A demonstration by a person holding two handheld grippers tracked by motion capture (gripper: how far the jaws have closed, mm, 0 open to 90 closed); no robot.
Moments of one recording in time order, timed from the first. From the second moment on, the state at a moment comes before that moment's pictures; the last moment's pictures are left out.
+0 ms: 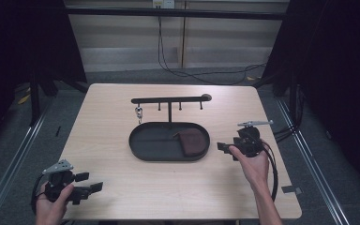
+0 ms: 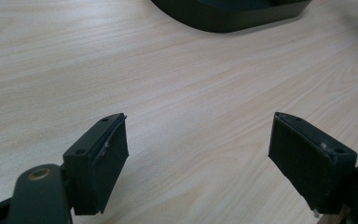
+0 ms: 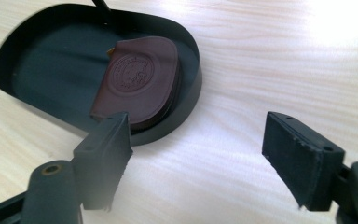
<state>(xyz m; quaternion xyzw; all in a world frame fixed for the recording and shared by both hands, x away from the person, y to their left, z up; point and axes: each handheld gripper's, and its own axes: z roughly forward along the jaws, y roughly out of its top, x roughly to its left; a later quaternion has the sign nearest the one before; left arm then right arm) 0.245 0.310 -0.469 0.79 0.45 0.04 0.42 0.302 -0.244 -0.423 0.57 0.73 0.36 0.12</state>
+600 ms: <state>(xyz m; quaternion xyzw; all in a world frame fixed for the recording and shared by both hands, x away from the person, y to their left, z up) 0.248 0.311 -0.470 0.79 0.45 0.04 0.41 0.249 -0.286 -0.444 0.59 0.72 0.34 0.14</state>
